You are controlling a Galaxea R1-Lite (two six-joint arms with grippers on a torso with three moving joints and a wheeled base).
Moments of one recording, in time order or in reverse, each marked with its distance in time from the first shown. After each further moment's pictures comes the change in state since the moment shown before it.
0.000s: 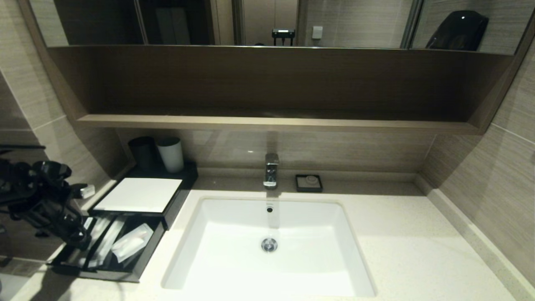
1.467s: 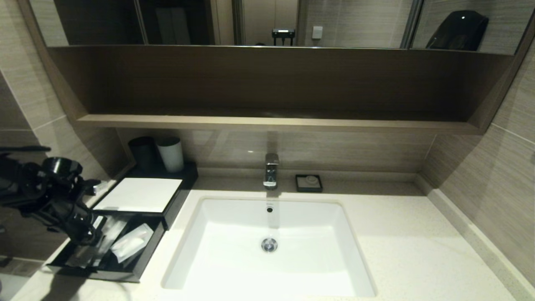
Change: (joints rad) left arm -0.069 -0.047 0.065 -0.087 -0.004 0.057; right arm 0.000 0.000 0.000 0.000 0.000 0.001
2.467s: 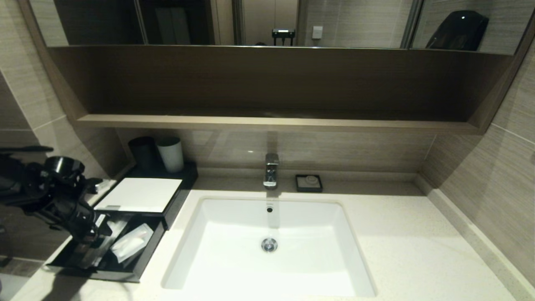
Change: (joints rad) left arm -0.009 0.003 -0.006 -0.009 0.000 -0.008; right arm 0.000 0.000 0.000 0.000 0.000 0.000
